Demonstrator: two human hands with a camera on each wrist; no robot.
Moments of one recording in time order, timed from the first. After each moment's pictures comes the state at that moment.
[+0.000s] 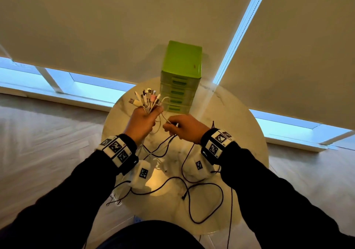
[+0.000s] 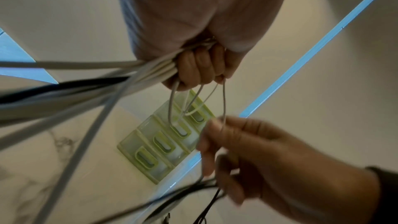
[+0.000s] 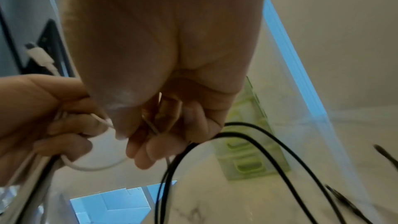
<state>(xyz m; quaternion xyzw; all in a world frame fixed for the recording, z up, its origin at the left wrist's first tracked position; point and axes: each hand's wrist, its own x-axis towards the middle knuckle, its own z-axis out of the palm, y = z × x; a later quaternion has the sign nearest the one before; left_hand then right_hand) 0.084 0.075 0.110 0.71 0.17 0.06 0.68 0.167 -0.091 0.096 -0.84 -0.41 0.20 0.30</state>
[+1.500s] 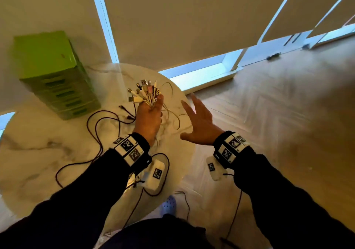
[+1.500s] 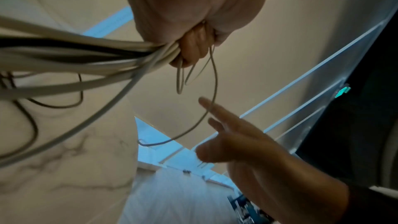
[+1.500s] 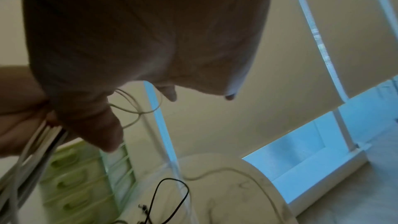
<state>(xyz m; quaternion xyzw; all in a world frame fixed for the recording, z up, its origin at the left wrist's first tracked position) 0.093 -0.195 0.101 0.68 0.02 -0.08 0.72 0.033 -0.376 0.096 -0.97 -0.02 0.10 0.20</state>
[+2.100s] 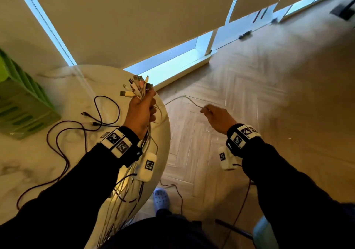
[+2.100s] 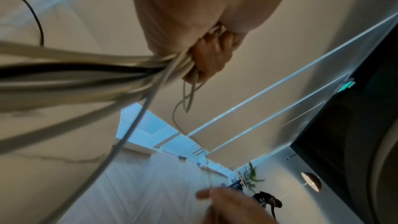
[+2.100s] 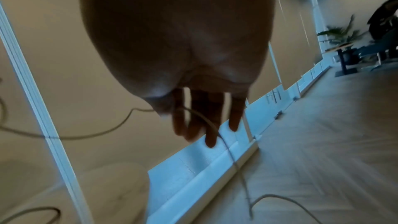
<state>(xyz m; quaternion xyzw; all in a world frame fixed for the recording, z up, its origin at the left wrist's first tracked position) 0.085 -0.286 0.110 0.60 0.01 -0.24 0.76 -0.019 -0.531 0.059 -0.93 0.23 0.06 0.27</state>
